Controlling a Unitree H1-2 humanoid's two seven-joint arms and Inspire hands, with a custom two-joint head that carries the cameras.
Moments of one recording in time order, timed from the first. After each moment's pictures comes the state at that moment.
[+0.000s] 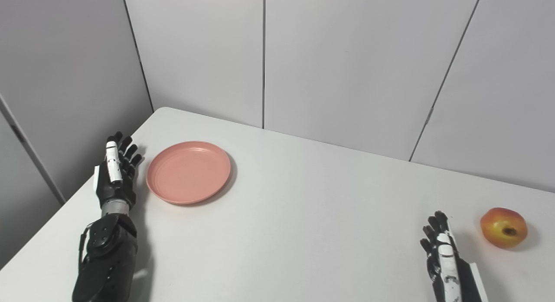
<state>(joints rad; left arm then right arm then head) -0.32 0.19 0.44 0.26 -0.32 -0.02 0.21 -0.08 -0.10 -0.01 -0.15 0.17 0.13 0.14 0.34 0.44</state>
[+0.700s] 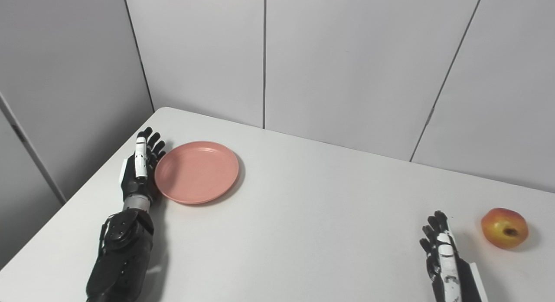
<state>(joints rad) -0.35 0.19 0.35 0.31 -0.33 -0.01 0.16 -0.08 -0.10 -0.01 -0.15 0.17 0.13 0.15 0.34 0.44</state>
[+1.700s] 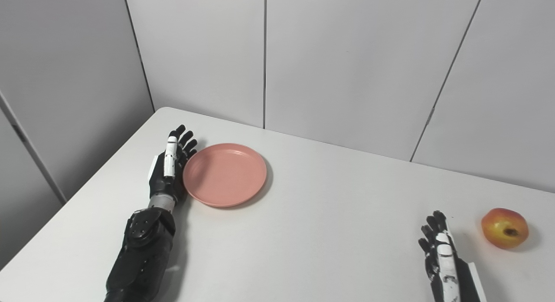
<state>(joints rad) -0.38 0.14 0.27 0.33 -0.31 -0.01 0.08 -0.08 -0.10 -0.01 -0.15 0.17 0.13 0.15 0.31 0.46</state>
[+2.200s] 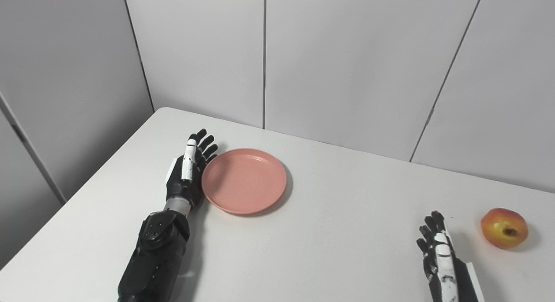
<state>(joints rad) -0.37 0.09 0.23 0.26 -0.30 0.08 0.06 -0.08 -0.09 -0.01 -0.15 0.18 0.13 0.15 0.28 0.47</state>
